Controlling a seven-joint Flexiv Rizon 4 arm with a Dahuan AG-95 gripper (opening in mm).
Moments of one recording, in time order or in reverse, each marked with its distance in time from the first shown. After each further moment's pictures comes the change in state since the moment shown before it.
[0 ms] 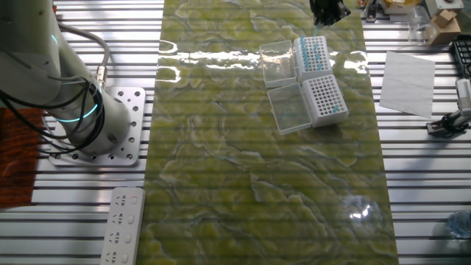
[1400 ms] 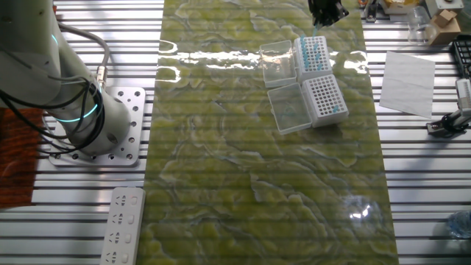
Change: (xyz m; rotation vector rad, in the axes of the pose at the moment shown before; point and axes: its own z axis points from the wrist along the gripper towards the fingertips) arm -0.002 0.002 0.007 0.007 -0.006 0.002
